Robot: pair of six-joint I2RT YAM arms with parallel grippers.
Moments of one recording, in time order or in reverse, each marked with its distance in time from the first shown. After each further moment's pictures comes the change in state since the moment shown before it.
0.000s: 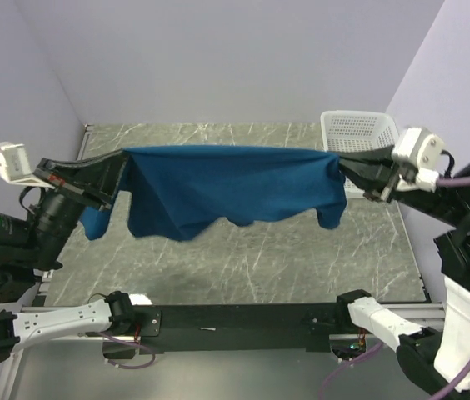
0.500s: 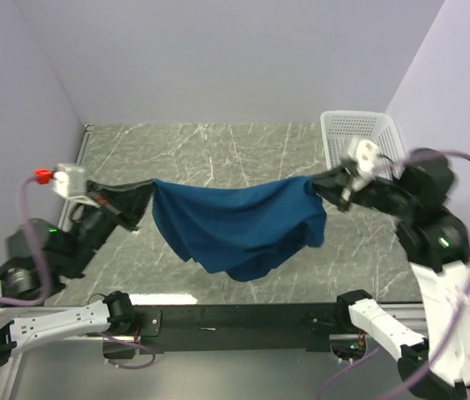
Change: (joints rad) left arm 0.001 -0.090 -0.211 -0.084 0.122 -0.074; right arm -0.019 -0.115 -0.364 -0.018 -0.078 -0.024
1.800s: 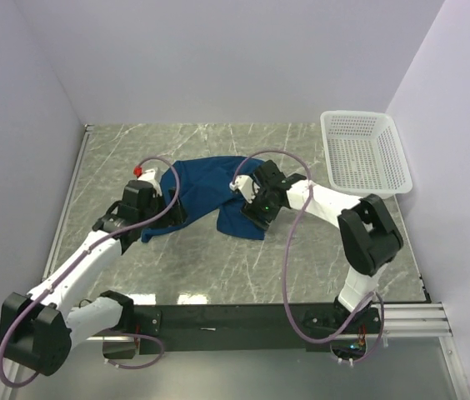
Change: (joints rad) left arm 0.787 0.482 -0.484 0.007 0.569 -0.138; right arm 0.347 0.847 -0.390 0.256 0.688 -0.050
